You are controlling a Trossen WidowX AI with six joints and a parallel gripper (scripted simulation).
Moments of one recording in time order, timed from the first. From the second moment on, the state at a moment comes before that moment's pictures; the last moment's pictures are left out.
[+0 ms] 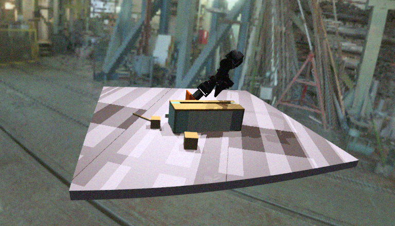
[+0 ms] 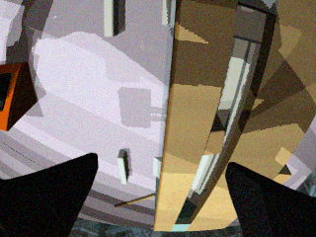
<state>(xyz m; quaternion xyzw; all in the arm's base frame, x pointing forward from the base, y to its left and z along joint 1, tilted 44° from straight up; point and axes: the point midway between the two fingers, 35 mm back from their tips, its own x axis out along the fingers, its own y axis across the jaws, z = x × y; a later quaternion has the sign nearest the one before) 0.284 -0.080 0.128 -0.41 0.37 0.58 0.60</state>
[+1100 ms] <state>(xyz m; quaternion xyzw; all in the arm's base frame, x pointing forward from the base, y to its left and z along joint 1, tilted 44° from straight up) 0.290 -0.045 0.092 -0.41 0.37 0.59 0.60</state>
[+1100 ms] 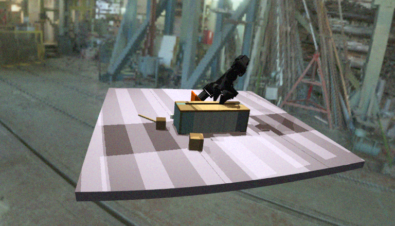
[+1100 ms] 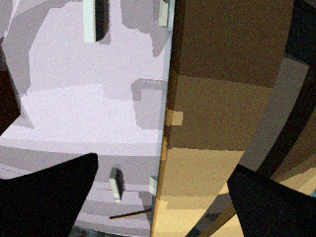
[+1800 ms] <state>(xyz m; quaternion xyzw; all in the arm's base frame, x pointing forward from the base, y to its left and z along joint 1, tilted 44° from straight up) 0.288 -0.029 0.075 -0.41 0.37 0.58 0.60</state>
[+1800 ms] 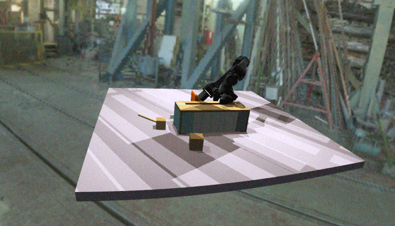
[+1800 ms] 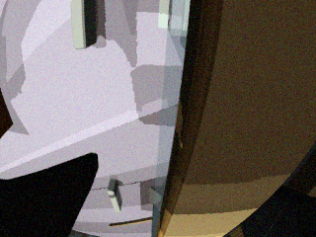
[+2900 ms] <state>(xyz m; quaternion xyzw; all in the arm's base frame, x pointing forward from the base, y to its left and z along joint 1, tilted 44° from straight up) 0.291 -0.076 0.032 -0.41 0.37 0.58 0.60</state>
